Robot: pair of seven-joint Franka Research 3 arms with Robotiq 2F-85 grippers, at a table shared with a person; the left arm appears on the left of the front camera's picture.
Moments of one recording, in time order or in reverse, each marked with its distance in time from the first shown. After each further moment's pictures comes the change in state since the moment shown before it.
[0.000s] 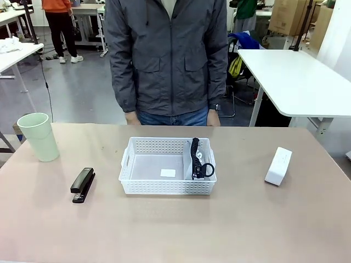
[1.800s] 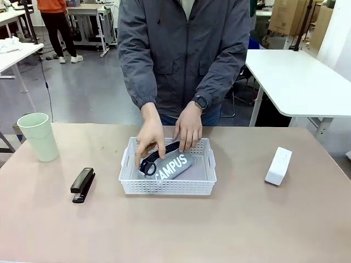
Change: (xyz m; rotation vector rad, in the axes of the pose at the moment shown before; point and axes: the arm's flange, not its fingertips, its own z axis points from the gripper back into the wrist) left arm -0.034 -0.019 -0.046 0.148 0.303 -0.273; right arm -0.046 0.113 -0.100 -0.228 0.272 0.255
